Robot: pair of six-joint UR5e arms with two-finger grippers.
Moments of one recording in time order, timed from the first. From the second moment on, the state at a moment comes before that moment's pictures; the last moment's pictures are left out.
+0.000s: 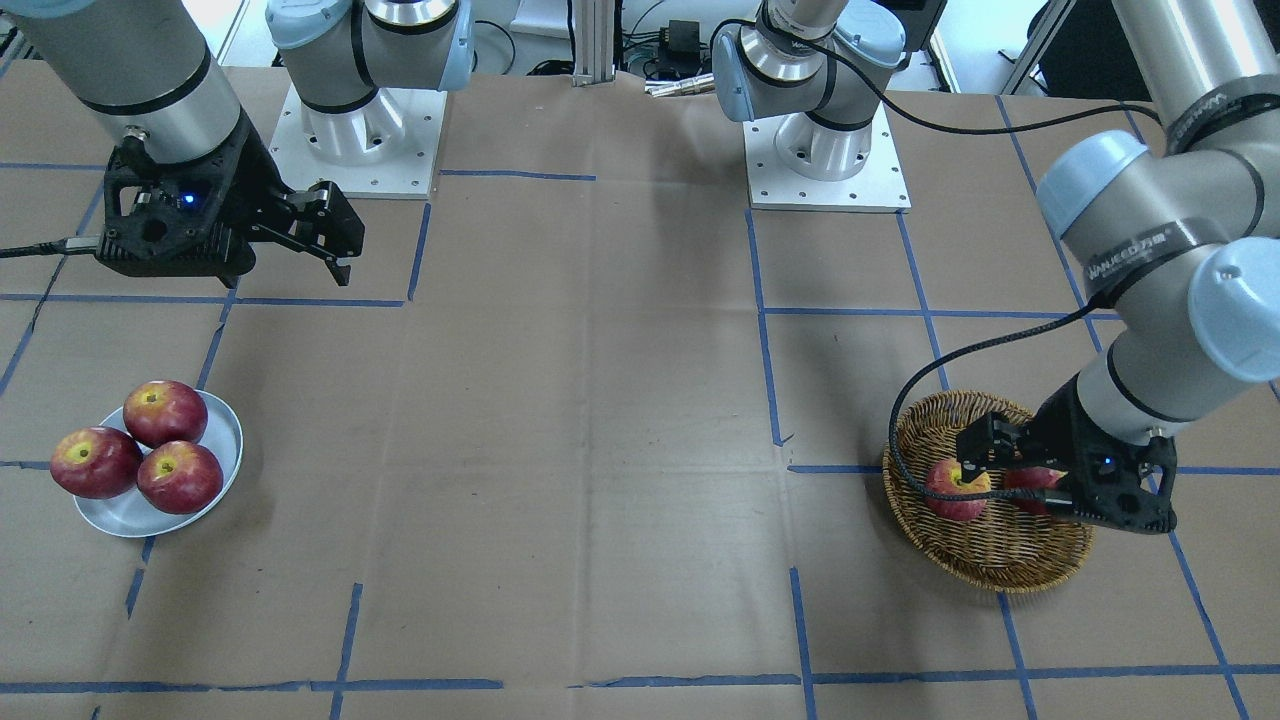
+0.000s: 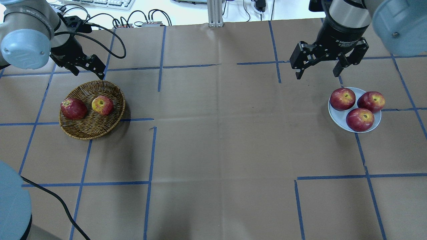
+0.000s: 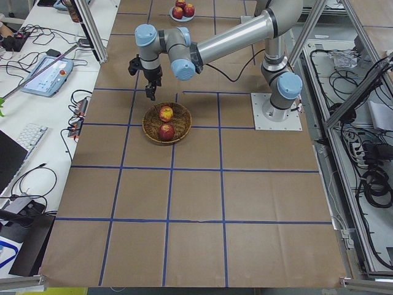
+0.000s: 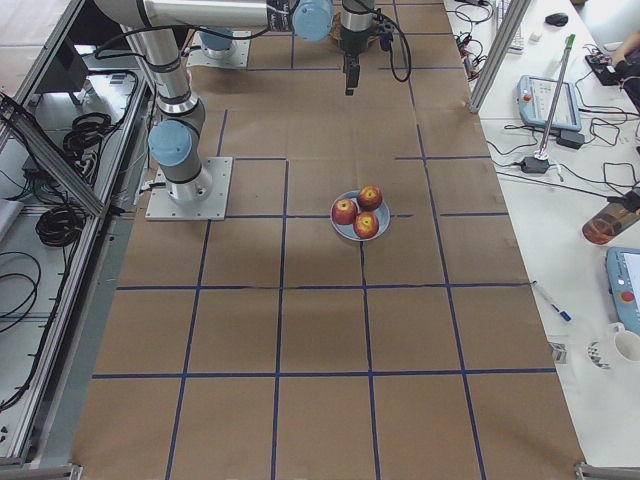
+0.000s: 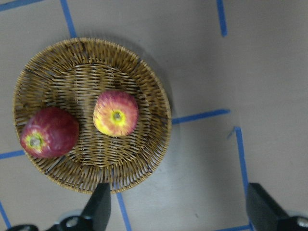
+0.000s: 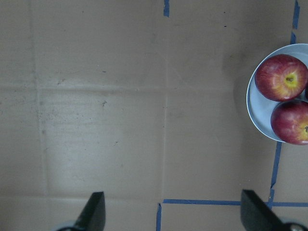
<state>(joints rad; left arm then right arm) -1.30 -1.95 -1.54 -1.20 1.59 0.50 1.55 -1.53 1.55 -1.56 -1.56 -0.05</state>
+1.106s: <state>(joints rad) -1.26 -2.02 -1.76 -0.98 1.58 0.51 1.55 -1.52 1.55 -1.56 -1.56 -0.05</state>
